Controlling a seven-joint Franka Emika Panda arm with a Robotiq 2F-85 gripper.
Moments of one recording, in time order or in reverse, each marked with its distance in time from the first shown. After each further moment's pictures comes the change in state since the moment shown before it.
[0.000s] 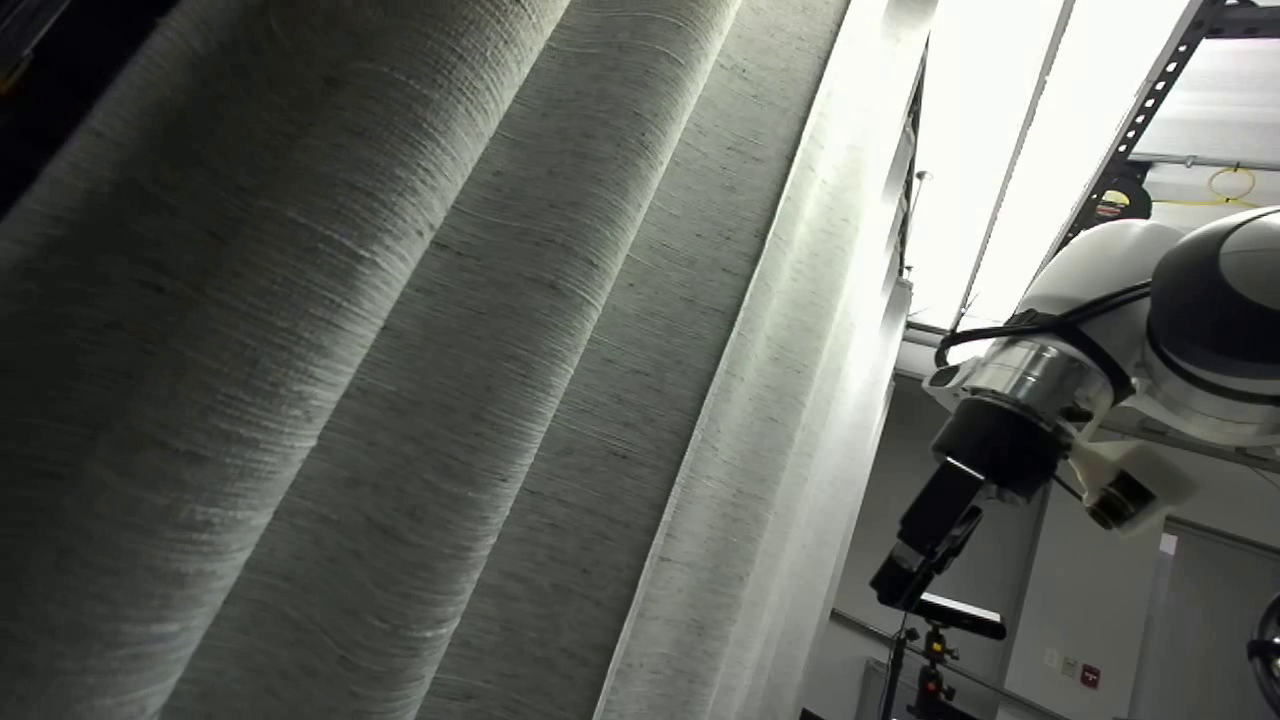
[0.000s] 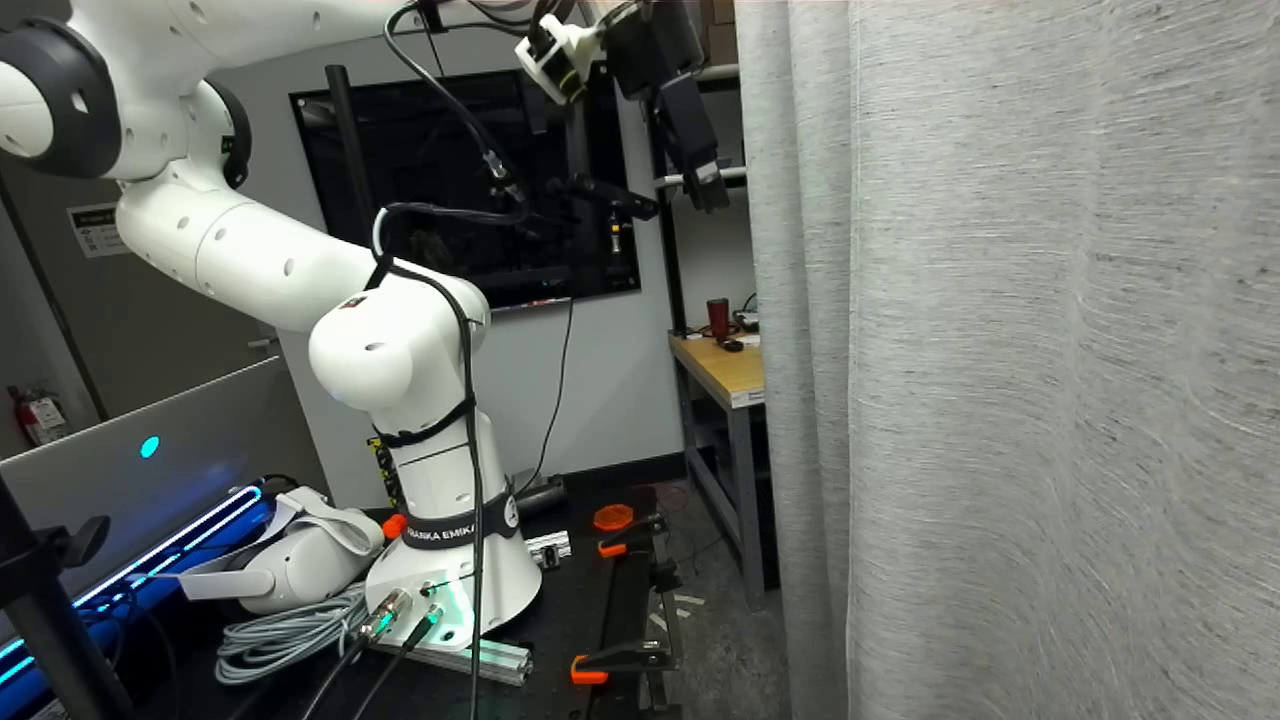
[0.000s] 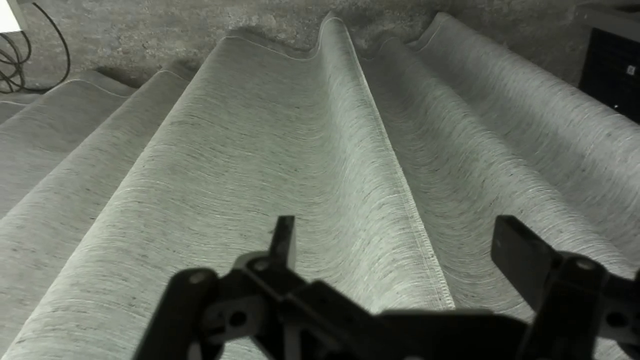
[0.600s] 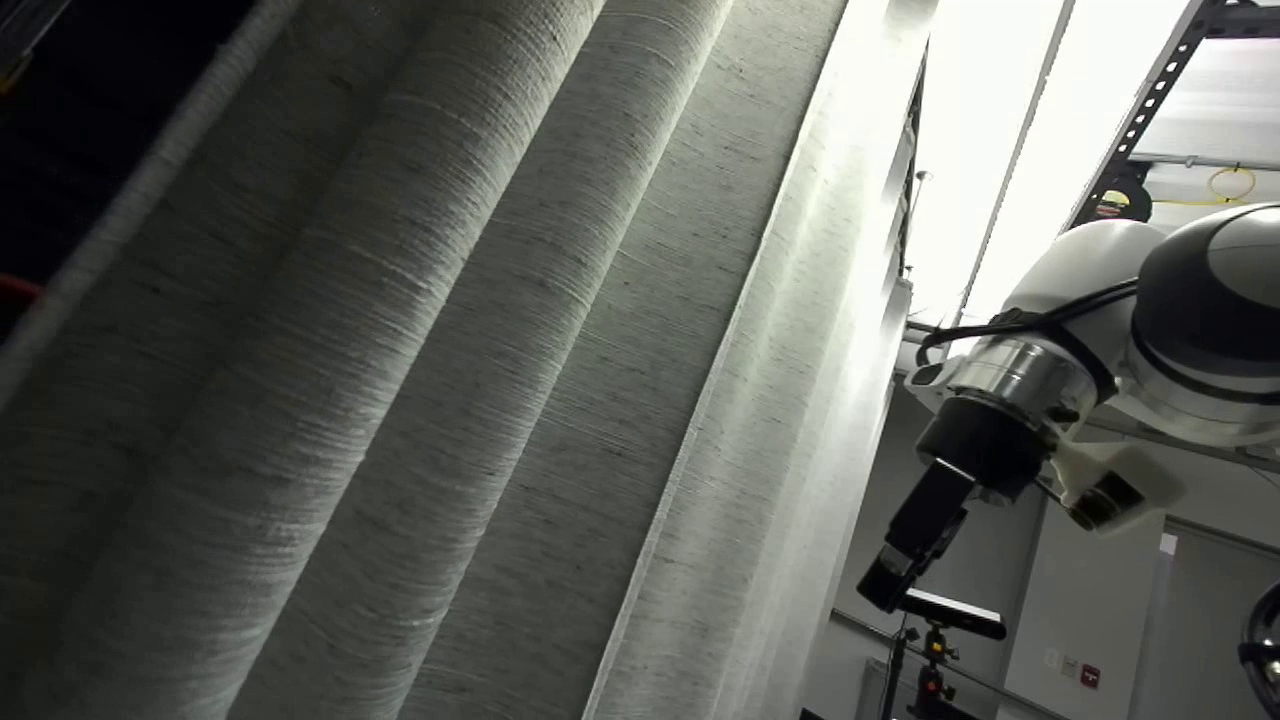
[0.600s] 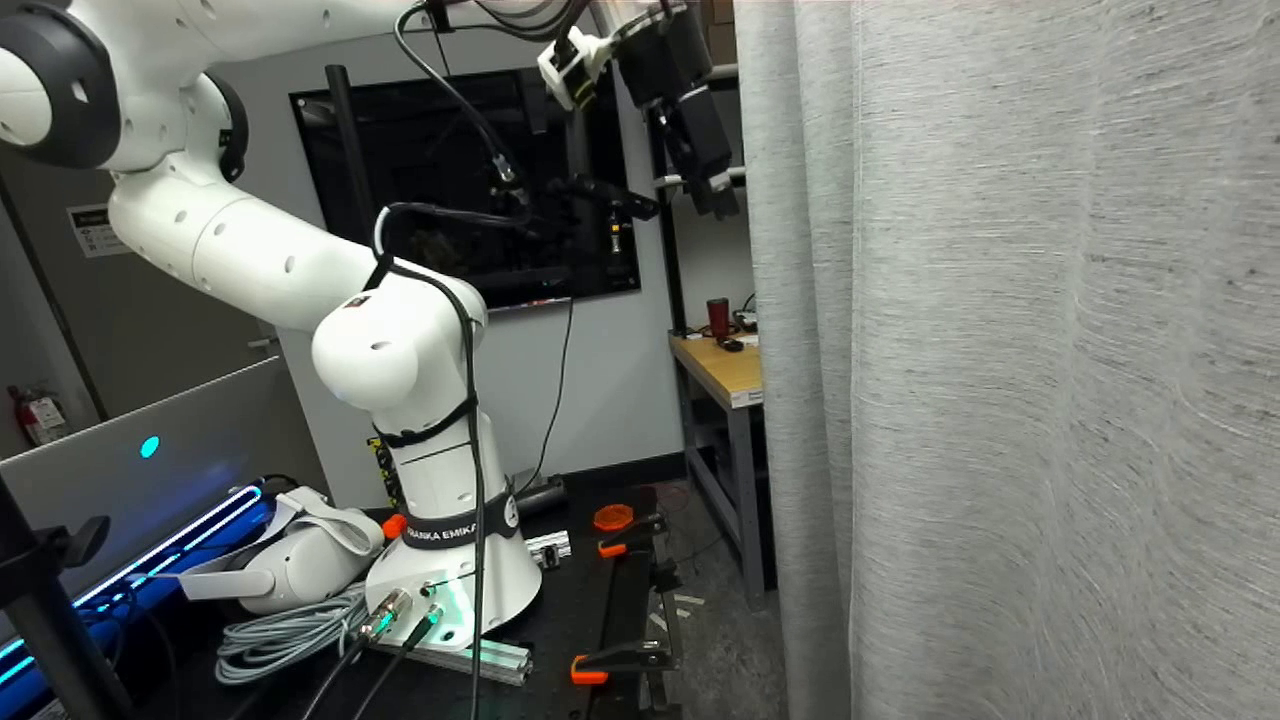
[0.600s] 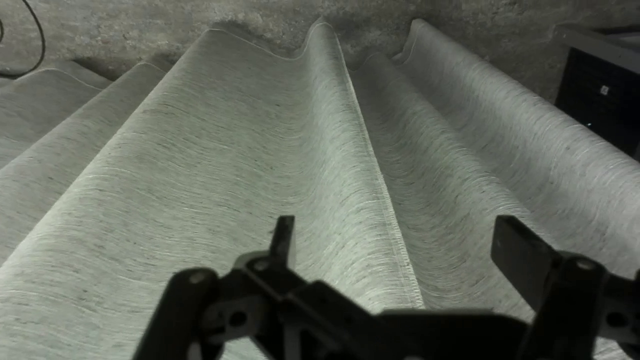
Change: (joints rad) arm 0.042 0.030 0.000 -0.001 0.028 0.017 -0.033
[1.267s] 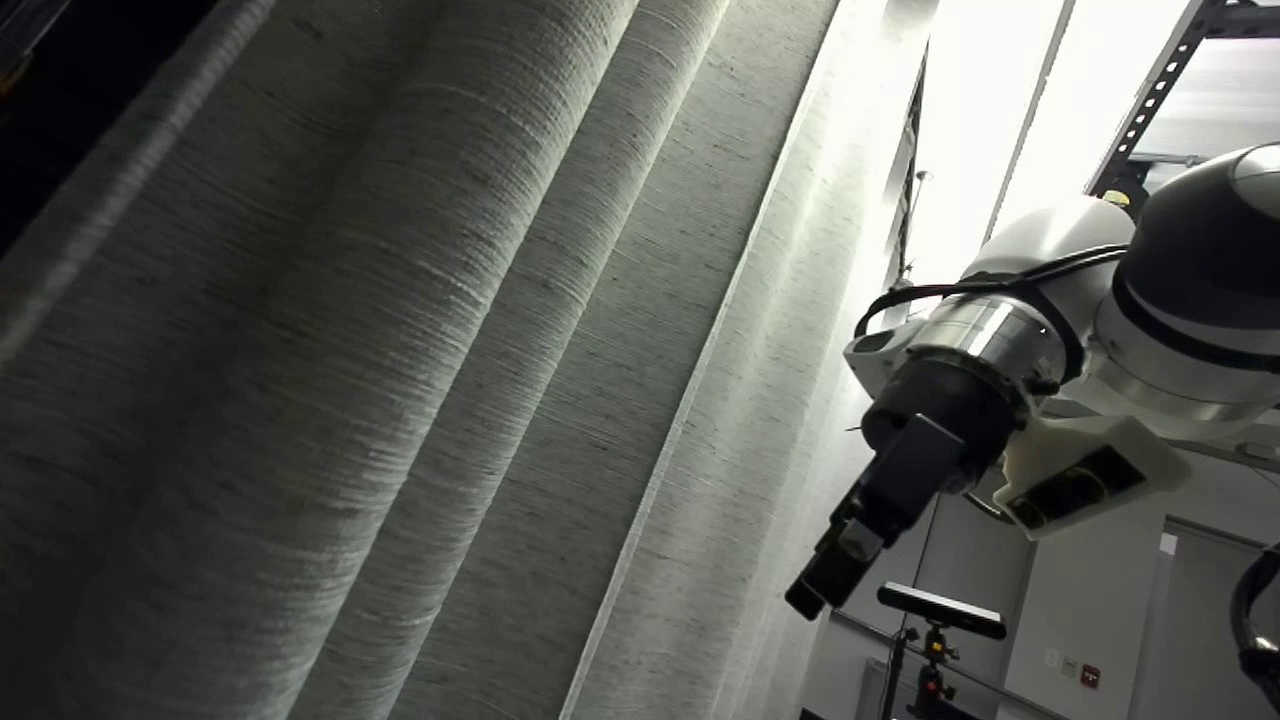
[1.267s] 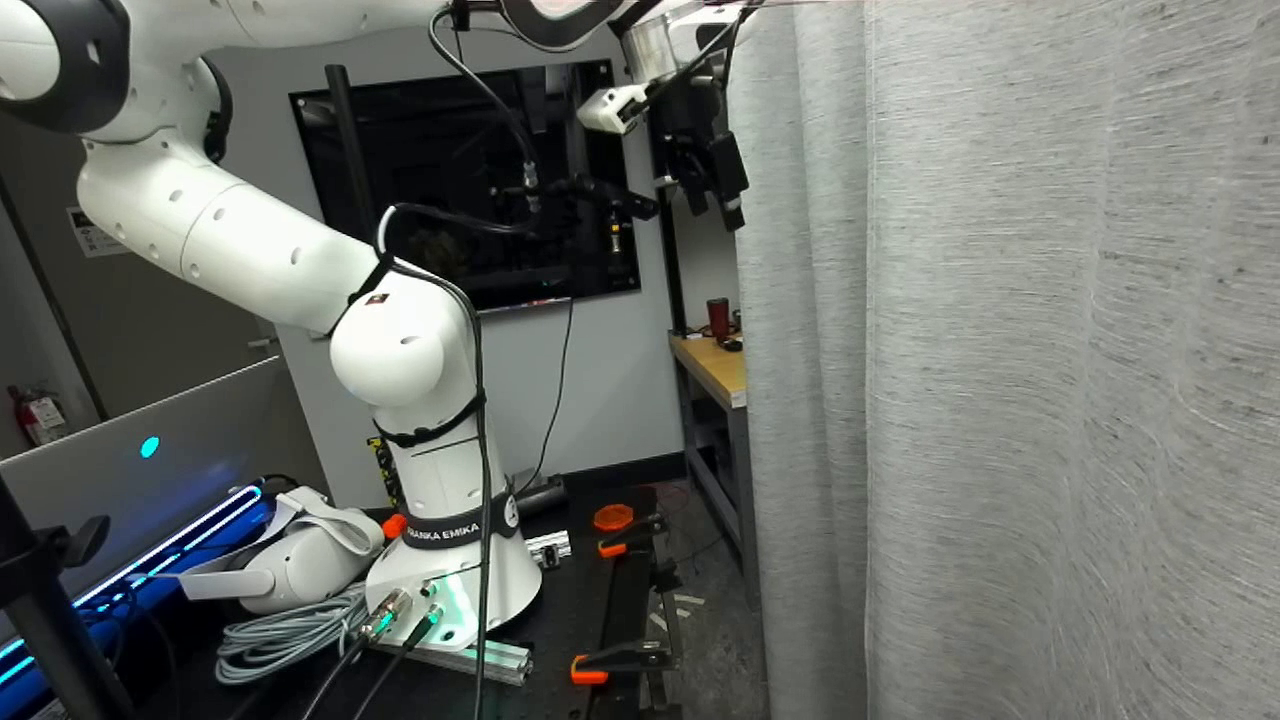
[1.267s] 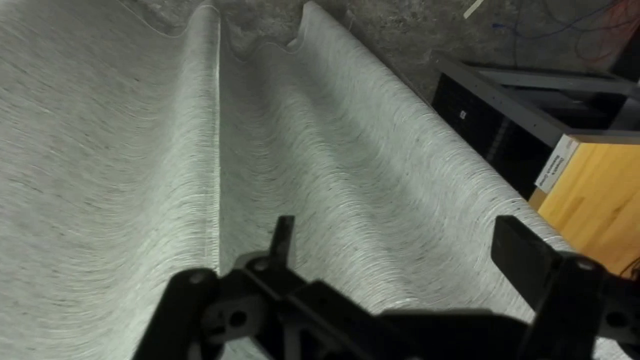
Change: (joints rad) arm 0.187 0.082 0.042 -0.007 0.230 0.089 -0.069
